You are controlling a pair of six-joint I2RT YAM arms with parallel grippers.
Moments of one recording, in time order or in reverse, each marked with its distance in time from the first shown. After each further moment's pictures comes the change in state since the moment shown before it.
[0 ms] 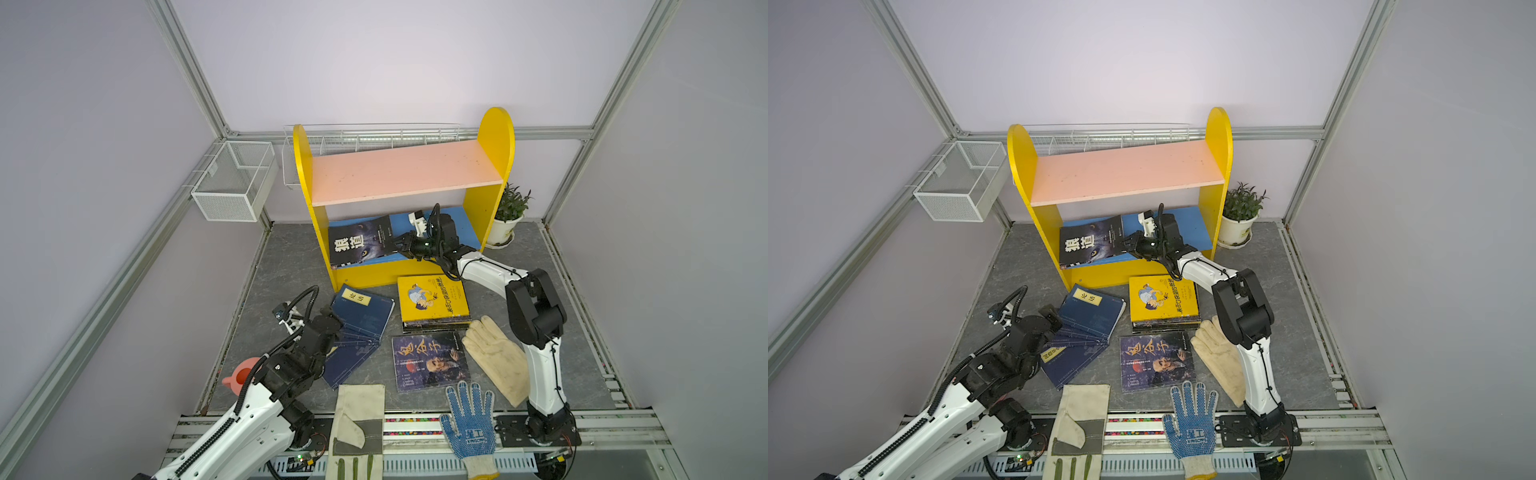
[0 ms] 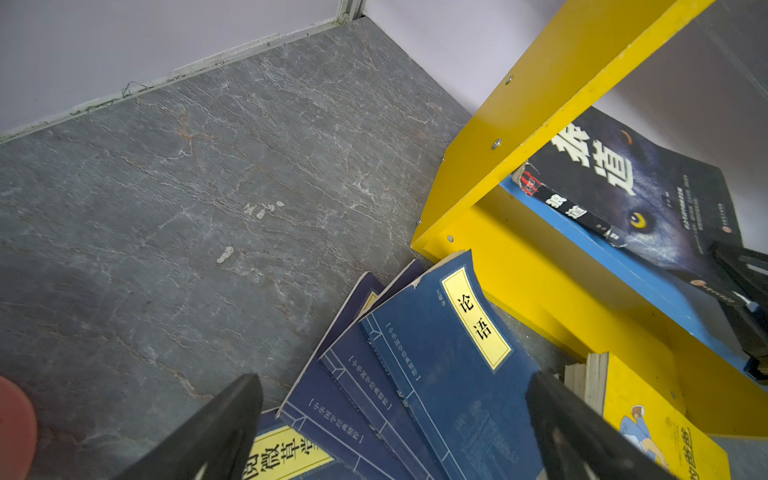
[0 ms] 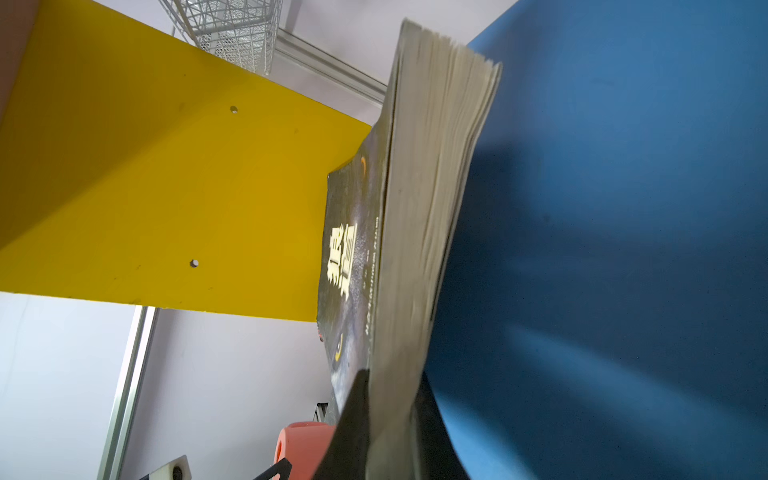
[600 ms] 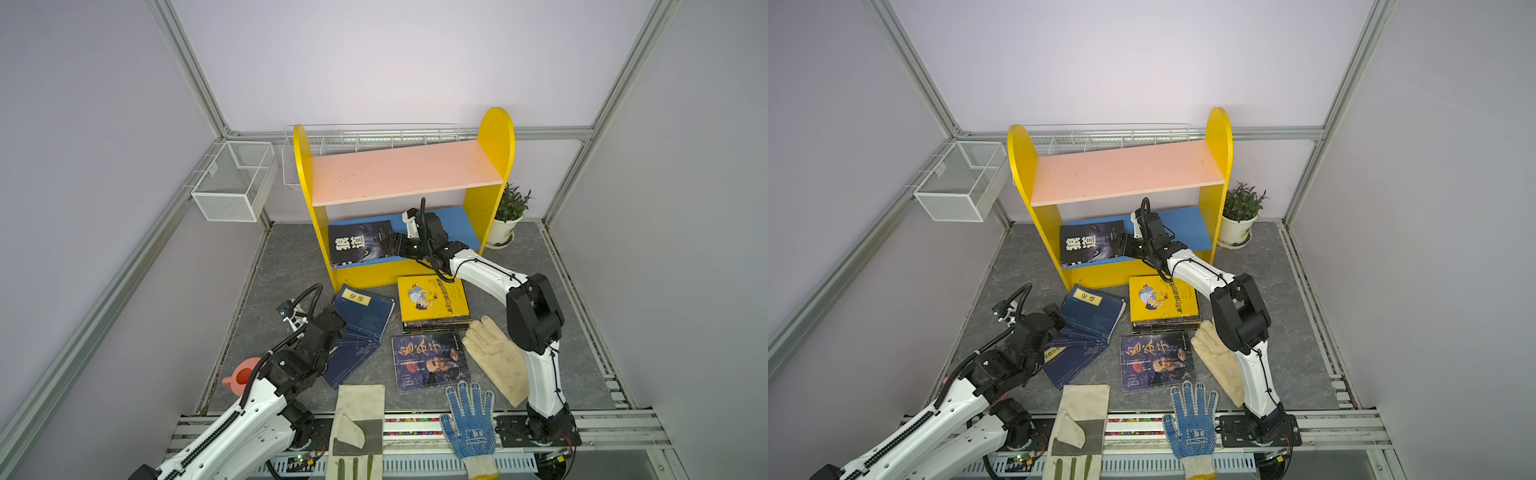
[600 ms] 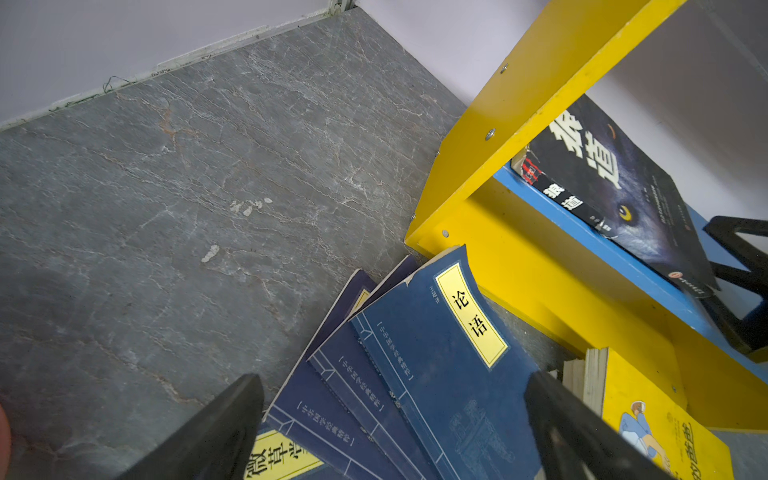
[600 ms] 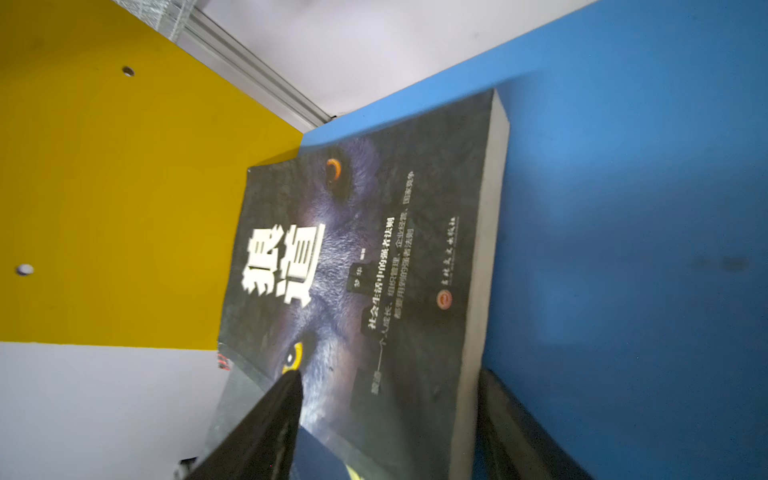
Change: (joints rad) left arm 0.000 0.047 0.000 0.046 0.011 0.014; right arm 0.090 -0.037 0.109 -0.328 0.400 -0.310
